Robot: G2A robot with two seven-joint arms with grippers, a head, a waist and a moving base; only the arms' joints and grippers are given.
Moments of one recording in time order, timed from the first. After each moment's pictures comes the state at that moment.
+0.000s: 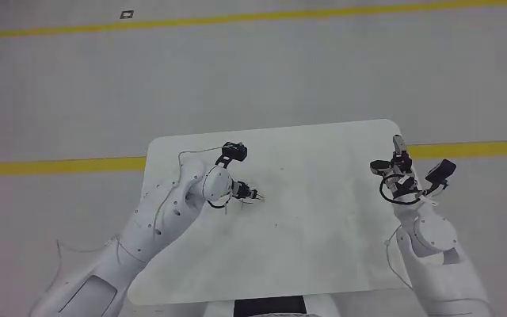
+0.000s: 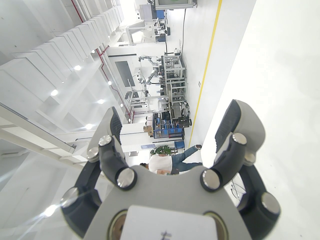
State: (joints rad) left arm 0.93 -1.15 -0.76 -1.58 0.82 0.30 -1.28; right arm -1.73 -1.15 1.60 -1.80 0.42 0.00 0.00
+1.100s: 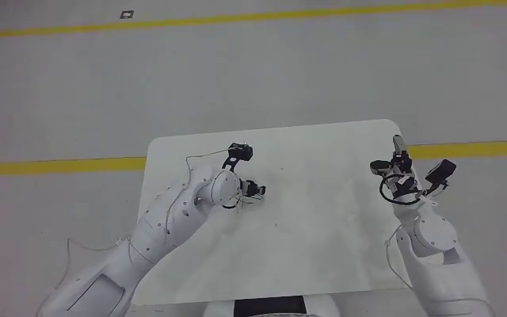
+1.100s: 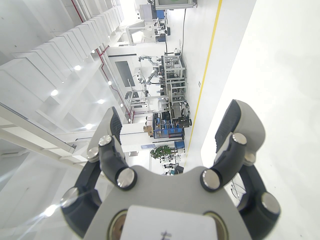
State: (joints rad) left arm 0.93 -1.19 -0.71 -1.50 0.75 0.33 -1.07; right arm -1.73 -1.15 1.60 -1.80 0.42 0.00 0.00
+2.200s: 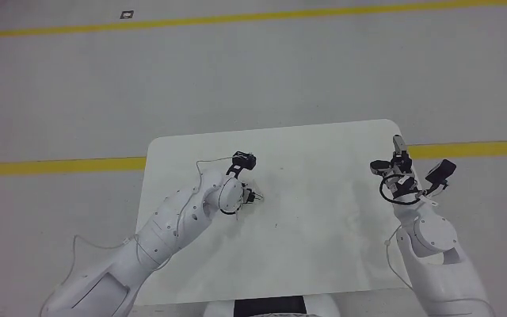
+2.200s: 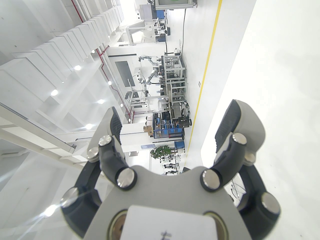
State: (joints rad) left arm 0.91 -1.21 -0.63 -1.43 0.83 0.32 -1.13; right arm -1.73 -1.15 1.60 -1.80 0.42 0.00 0.00
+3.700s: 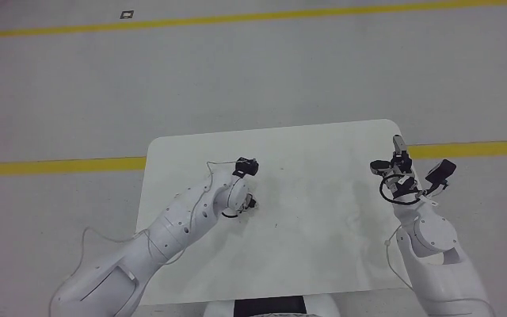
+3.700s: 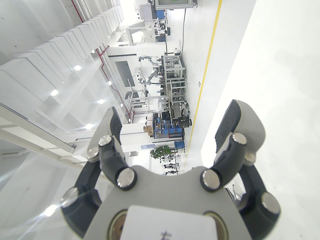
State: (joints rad) left arm 0.86 -1.26 -0.57 -1.33 0.83 0.33 -1.19; right arm -1.73 -1.15 1.60 -1.80 0.42 0.00 0.00
